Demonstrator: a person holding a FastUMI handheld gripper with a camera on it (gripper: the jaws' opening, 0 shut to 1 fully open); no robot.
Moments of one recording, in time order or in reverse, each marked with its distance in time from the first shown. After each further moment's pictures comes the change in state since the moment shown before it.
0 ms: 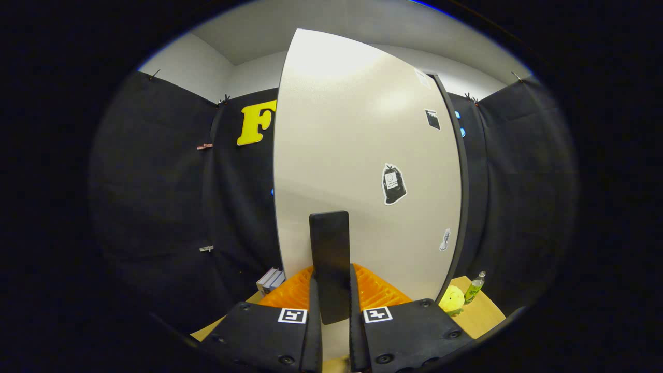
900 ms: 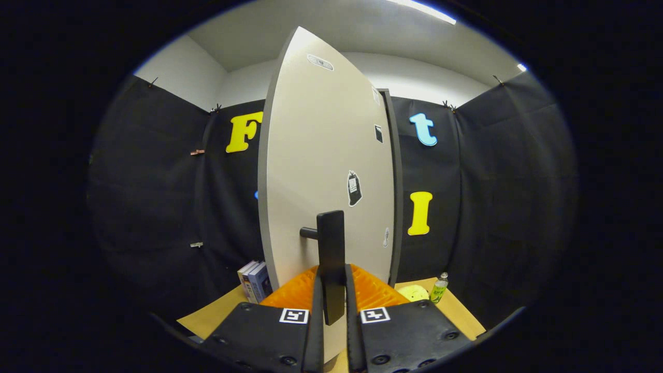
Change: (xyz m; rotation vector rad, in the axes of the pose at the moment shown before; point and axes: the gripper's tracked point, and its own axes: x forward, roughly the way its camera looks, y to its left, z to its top) arm -0.029 -0.044 0.007 -0.016 -0.030 -0.066
